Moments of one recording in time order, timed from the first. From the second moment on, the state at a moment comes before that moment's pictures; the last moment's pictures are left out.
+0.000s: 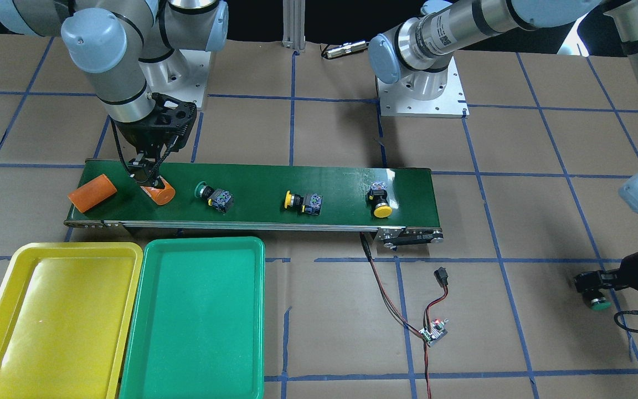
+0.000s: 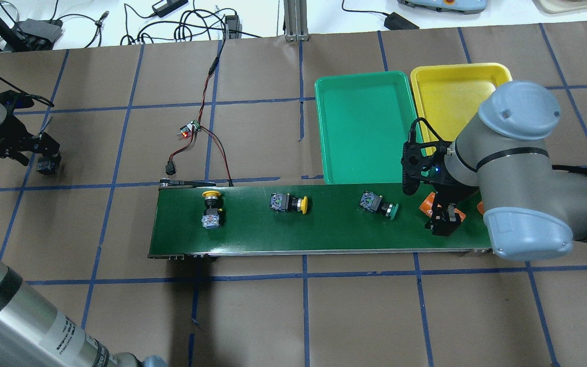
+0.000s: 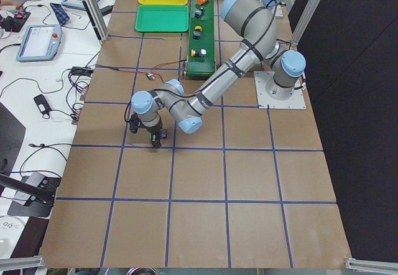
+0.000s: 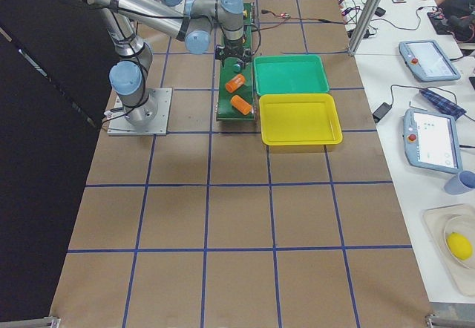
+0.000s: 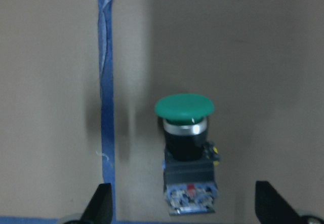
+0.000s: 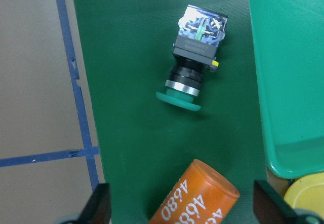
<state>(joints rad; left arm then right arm) -0.95 -2.26 -1.46 -1.06 1.61 0.59 1.52 -1.67 2.16 -2.08 -1.51 -1.47</state>
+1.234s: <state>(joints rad) -1.25 -1.77 -1.76 -1.38 1.58 0.33 1.52 -1.57 2.22 -2.24 -1.53 -1.47</state>
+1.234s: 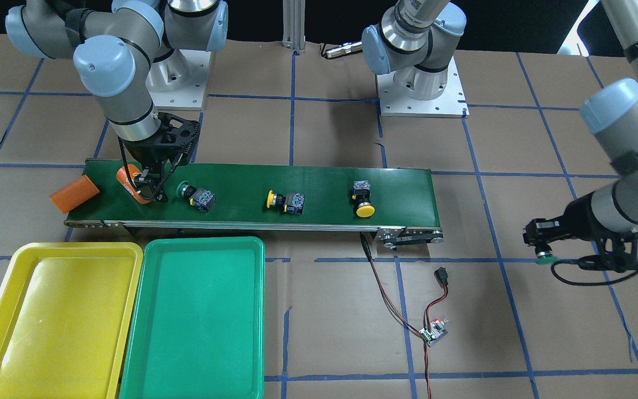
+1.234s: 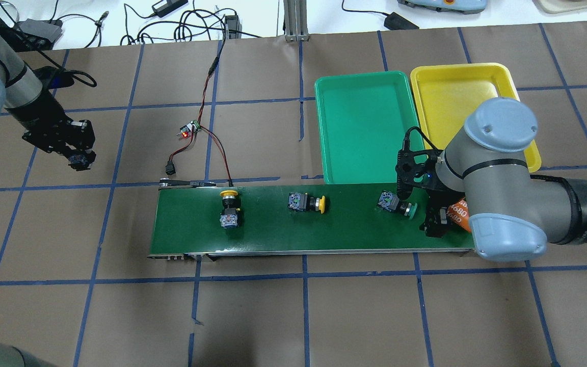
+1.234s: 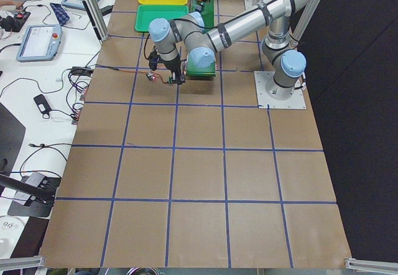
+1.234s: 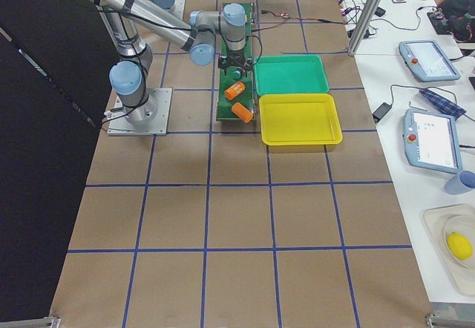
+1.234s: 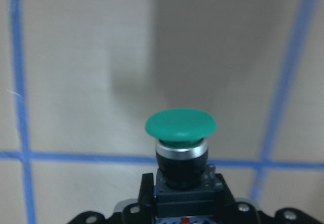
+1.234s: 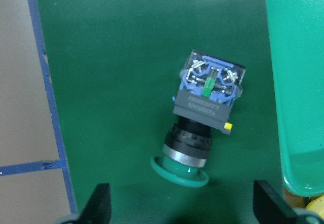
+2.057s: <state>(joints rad) -1.47 -1.69 -1.99 -1.18 1.58 0.11 1.52 -1.55 2.22 -2.25 -1.53 -1.47</state>
